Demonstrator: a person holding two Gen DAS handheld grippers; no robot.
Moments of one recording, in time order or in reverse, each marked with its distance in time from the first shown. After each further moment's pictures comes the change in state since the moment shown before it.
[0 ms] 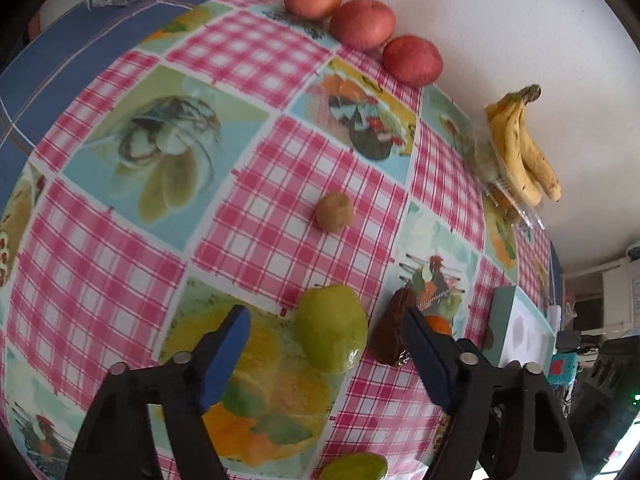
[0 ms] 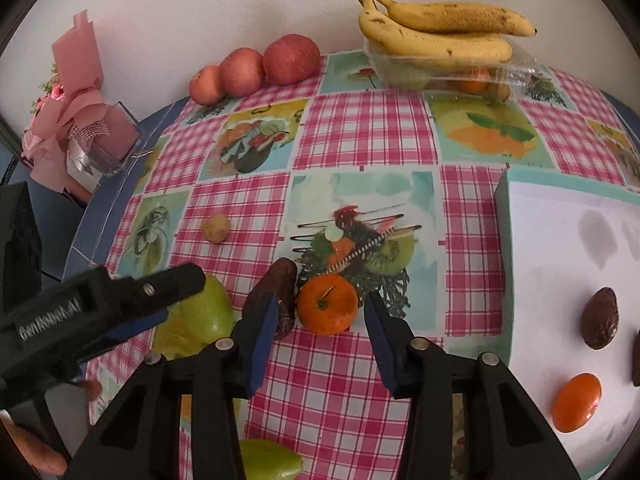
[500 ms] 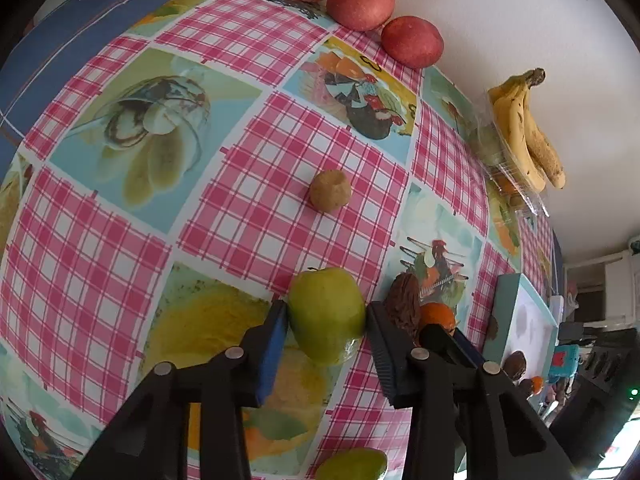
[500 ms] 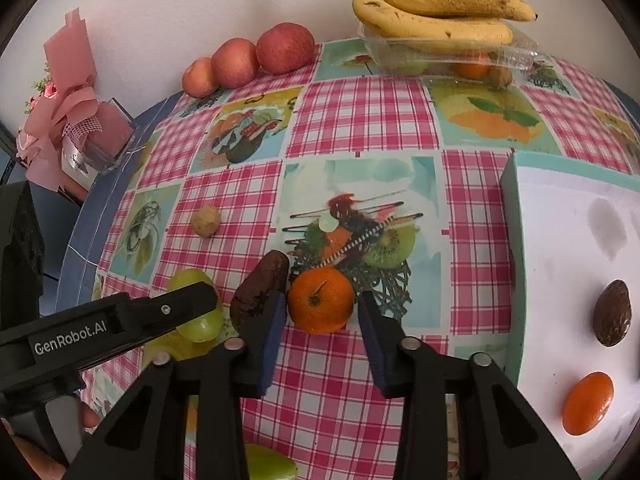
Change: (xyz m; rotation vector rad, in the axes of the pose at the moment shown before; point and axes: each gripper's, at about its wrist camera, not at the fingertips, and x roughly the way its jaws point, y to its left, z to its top) left arm 0.009 -0.002 -0.004 -0.003 0.041 0.000; right arm 0.012 -0.004 -0.002 0.016 0.022 0.013
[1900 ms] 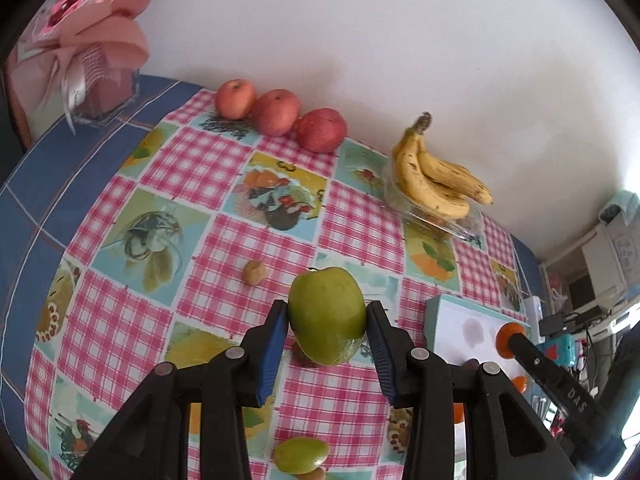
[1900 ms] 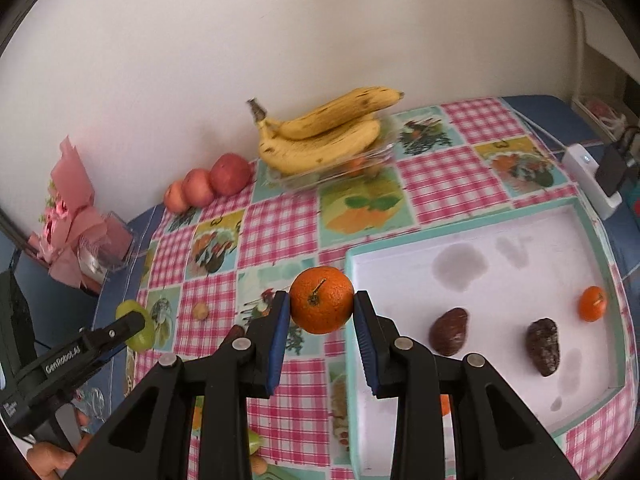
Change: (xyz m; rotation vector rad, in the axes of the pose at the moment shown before) left arm -0.095 -0.083 -0.017 0.214 -0.258 0.006; right arm -0.144 -0.083 0.012 0.206 -0.237 -0.029
